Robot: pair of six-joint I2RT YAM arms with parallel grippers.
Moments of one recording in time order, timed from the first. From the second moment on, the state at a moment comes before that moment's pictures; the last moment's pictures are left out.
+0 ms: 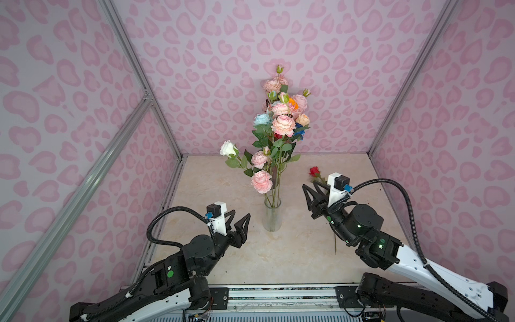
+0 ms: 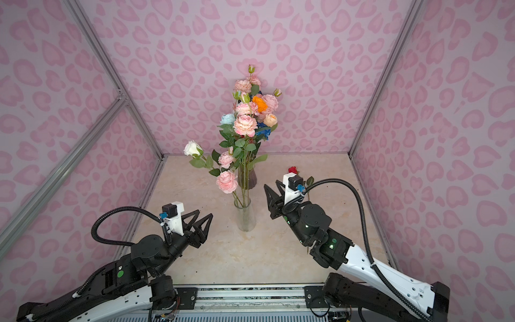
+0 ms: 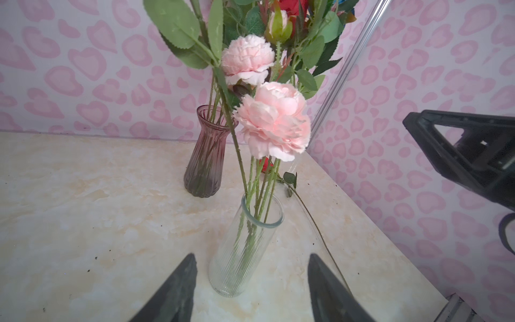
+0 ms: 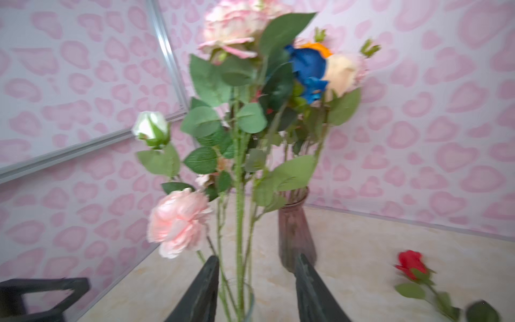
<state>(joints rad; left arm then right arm) -1.12 0.53 0.66 -0.29 -0.60 -0.42 0.87 0.85 0.82 0.05 0.45 0.22</state>
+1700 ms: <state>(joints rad) -1.11 0.85 0.75 -0.27 -0.36 -0.60 0.09 1.67 1.03 -0.40 0.04 0.40</state>
